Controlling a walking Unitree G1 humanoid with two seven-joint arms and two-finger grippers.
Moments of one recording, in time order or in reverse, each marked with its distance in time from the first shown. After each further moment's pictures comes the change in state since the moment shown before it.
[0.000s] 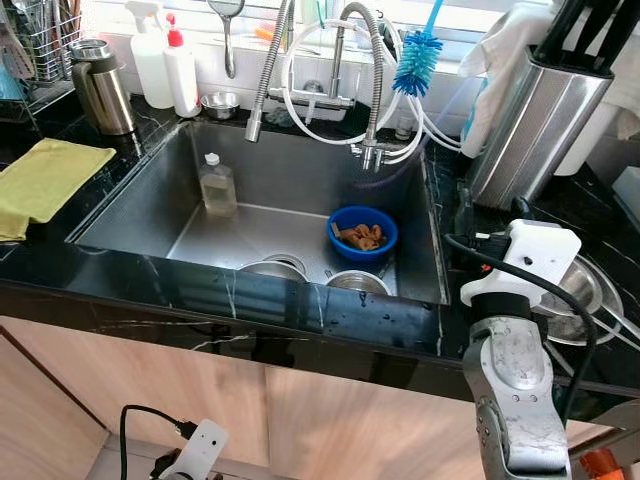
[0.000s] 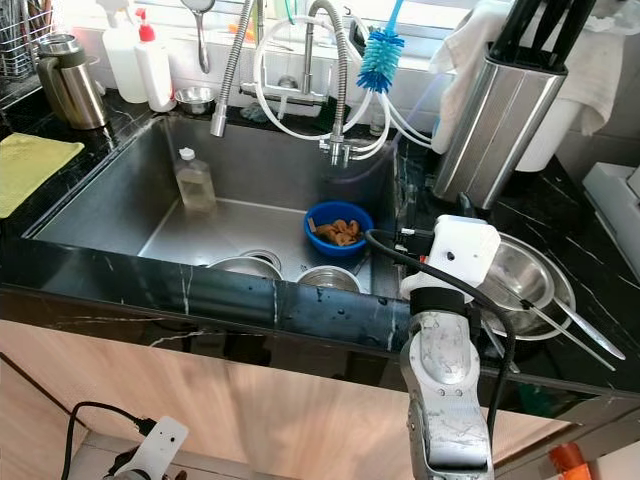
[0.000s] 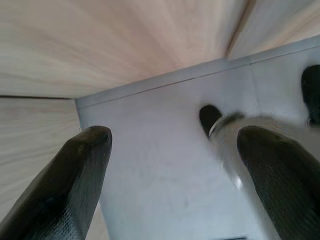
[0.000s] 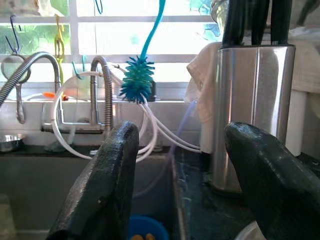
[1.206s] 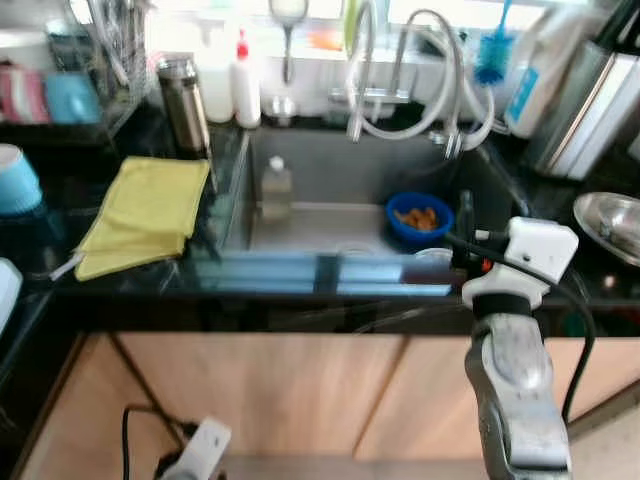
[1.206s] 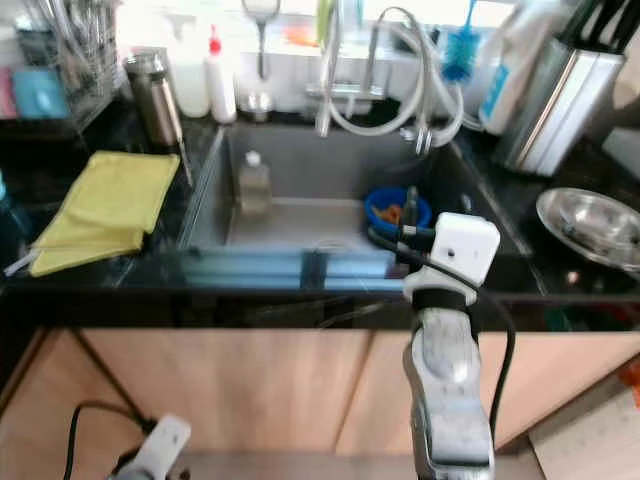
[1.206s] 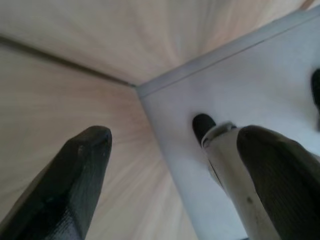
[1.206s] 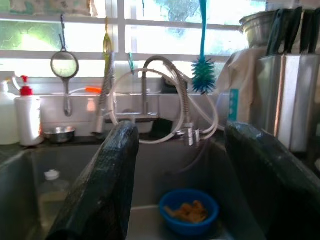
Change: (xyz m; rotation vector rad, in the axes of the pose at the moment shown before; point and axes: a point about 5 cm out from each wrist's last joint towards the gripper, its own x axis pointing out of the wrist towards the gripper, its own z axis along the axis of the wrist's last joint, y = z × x) left arm 0.000 0.002 0.003 -0.007 -0.009 0.000; right arm 0.000 0.002 -0.008 0.025 0.039 -0.014
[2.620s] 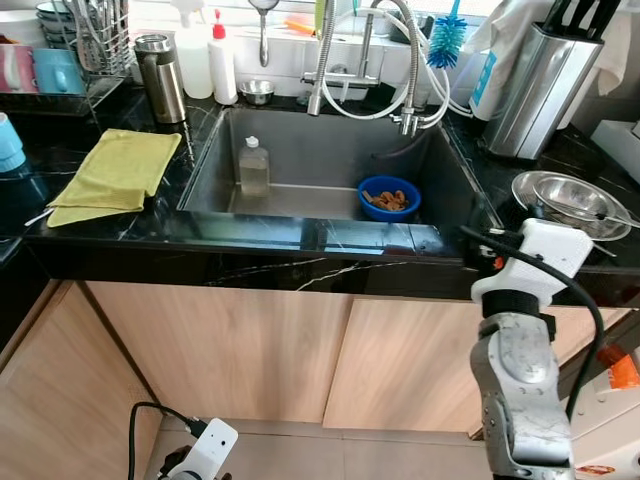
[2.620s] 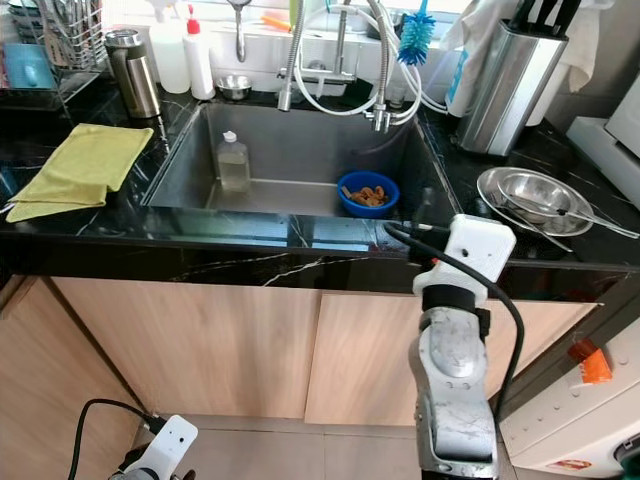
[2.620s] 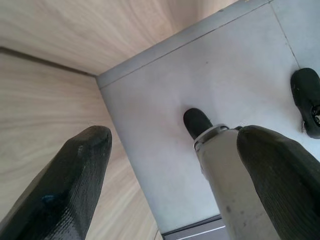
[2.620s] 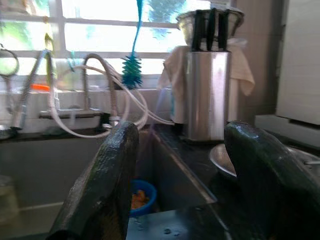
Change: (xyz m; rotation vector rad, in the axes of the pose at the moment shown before) left arm 0.000 -0.008 0.005 0.050 -0.026 -0.026; right arm 0.007 -0.033 -0.002 -0.058 0.010 -0.138
